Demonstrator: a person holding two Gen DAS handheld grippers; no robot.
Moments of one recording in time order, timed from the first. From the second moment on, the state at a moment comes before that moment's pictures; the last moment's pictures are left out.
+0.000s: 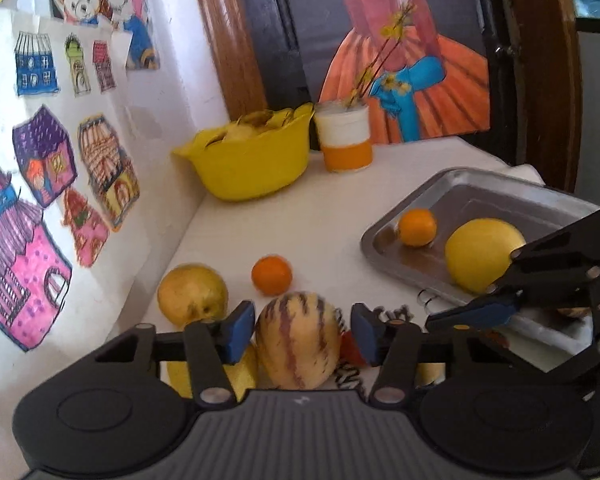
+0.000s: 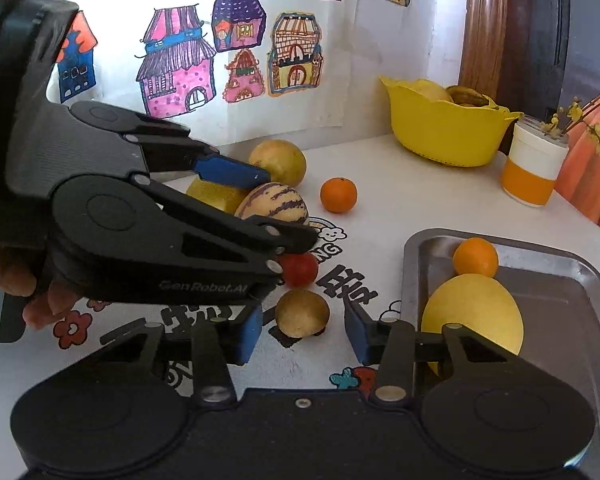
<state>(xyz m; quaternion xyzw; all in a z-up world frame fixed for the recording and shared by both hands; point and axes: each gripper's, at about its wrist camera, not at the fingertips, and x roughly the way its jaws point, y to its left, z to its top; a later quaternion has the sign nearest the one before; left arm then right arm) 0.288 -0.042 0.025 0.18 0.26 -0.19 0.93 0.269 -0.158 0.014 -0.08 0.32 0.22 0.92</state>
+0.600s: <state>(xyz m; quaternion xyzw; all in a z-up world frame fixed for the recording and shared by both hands) 0.291 -0.032 0.028 0.15 0.31 -0.15 0.93 0.265 -0.161 0.013 -0.07 0.33 0.22 0.92</state>
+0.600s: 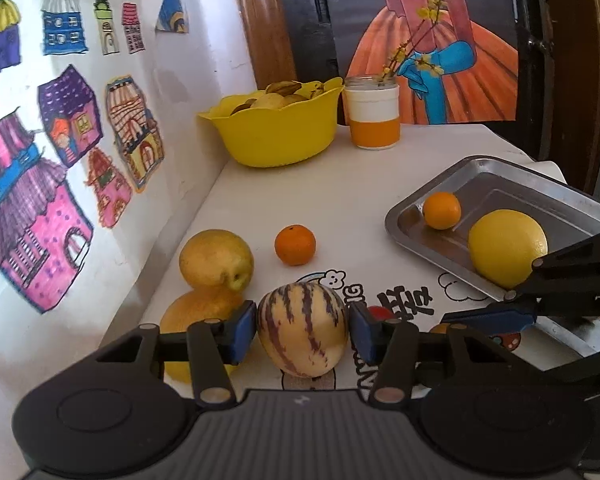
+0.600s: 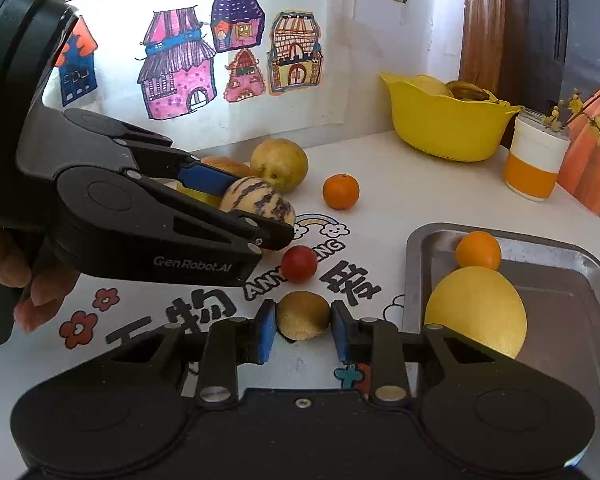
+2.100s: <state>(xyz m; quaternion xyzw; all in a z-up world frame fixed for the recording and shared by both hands) 0.176 -0.141 0.047 -0.02 0.34 -0.25 0.91 0.113 -0.307 0.023 0.03 0.26 0.03 0.97</state>
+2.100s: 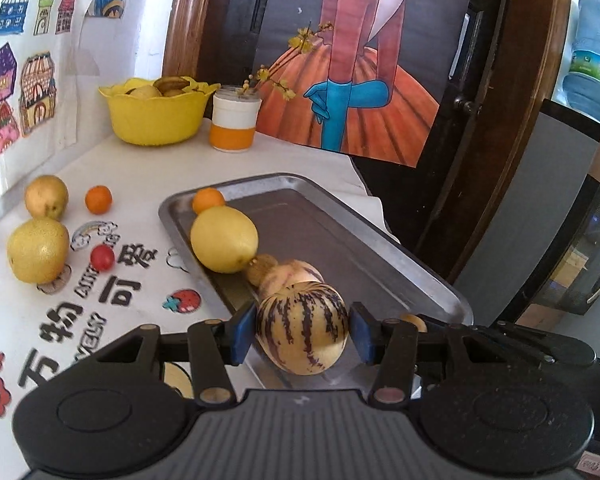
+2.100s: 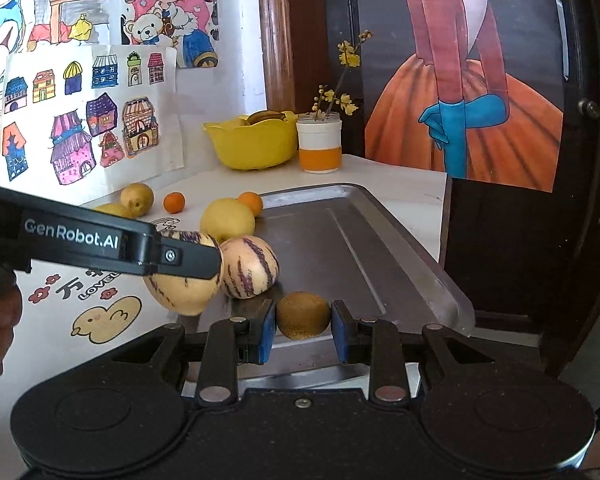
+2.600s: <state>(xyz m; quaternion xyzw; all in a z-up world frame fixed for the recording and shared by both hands) 0.175 -0.152 0.038 -0.02 0.35 -0.23 0.91 0.111 -0.309 0.017 0.03 0.26 0.03 0.96</state>
